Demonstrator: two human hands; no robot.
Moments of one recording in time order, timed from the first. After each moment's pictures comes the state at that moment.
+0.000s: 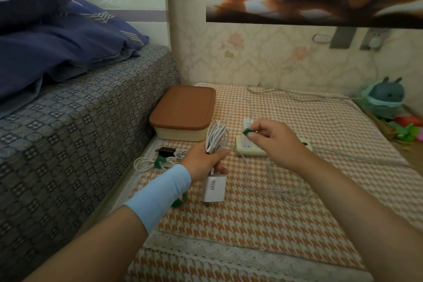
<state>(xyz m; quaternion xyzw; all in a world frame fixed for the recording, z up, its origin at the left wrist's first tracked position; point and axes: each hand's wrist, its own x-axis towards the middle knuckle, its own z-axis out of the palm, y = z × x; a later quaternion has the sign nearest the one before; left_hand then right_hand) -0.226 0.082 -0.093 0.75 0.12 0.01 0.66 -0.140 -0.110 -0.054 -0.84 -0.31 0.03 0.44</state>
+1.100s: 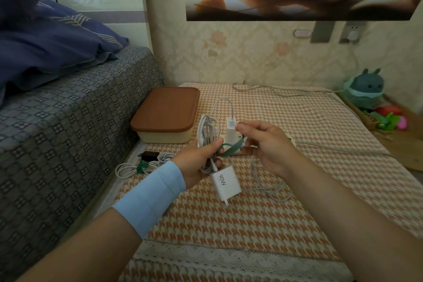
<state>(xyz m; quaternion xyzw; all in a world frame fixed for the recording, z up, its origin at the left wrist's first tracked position) -0.208 0.050 -0.080 0.56 0.11 -0.08 0.82 -0.143 -0.120 -0.058 -0.62 -0.10 0.17 0.76</state>
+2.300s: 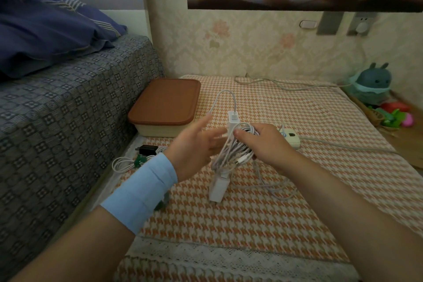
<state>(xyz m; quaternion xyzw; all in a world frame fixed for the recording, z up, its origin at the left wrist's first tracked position) -0.206 0.063 -0.071 0.63 0.02 -0.15 0.76 -0.131 -0.116 -0.076 -0.83 -0.19 0.10 0.52</state>
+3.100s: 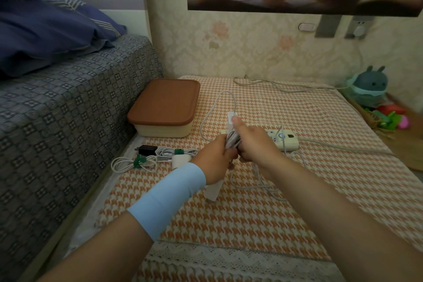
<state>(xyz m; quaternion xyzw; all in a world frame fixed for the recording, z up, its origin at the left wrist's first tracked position) -0.196 0.030 -0.090 0.88 0.02 -0.03 0.47 -0.146 -0.091 -0.069 -0.81 -0.09 0.15 0.57</state>
